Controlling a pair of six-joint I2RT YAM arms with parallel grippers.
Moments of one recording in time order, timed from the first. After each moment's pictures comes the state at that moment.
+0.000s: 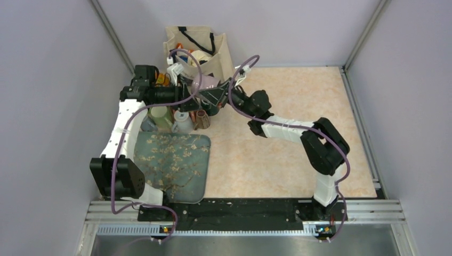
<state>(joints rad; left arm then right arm) -0.02 1.49 1.47 -0.79 1.03 0.12 0.75 1.90 1.23 1.20 -0.41 0.89</state>
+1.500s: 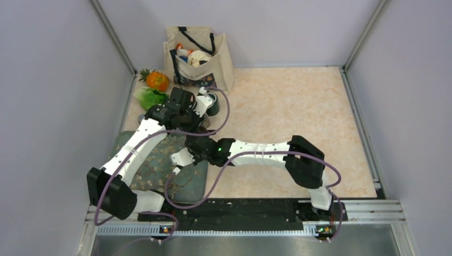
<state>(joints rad) -0.40 1.32 1.23 -0.85 0.05 0.38 1.25 1.99 1.53 -0.30 0.29 -1.01</state>
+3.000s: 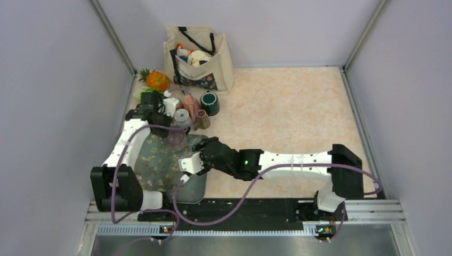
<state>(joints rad) -0.07 1.37 1.05 -0.75 0.08 0.39 1.35 1.66 1.26 -0.14 0.36 -0.89</state>
